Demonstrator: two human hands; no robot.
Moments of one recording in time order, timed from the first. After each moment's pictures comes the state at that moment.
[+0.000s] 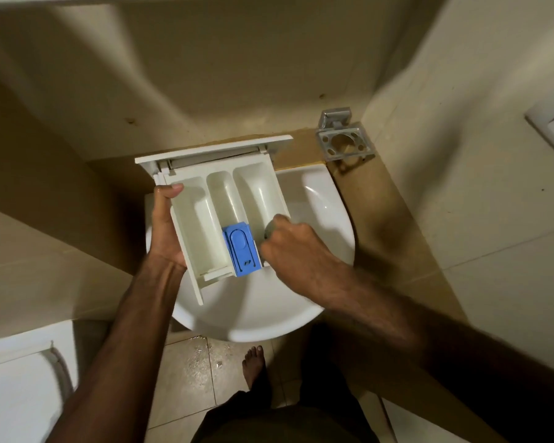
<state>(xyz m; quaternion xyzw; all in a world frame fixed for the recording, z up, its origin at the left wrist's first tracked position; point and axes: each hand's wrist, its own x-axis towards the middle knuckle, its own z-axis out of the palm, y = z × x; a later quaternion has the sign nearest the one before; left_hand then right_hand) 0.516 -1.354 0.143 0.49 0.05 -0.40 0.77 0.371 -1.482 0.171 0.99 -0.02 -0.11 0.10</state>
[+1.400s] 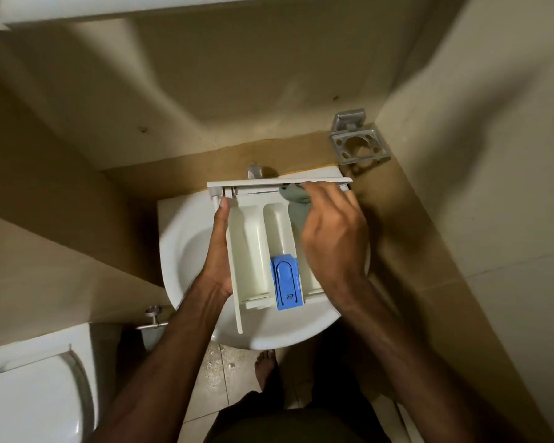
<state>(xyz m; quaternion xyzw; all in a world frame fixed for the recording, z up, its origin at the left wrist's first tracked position) 0.489 -1.375 0.118 0.49 0.07 -0.50 0.71 0.375 -1.499 0.155 0.87 -0.30 0.36 -0.14</state>
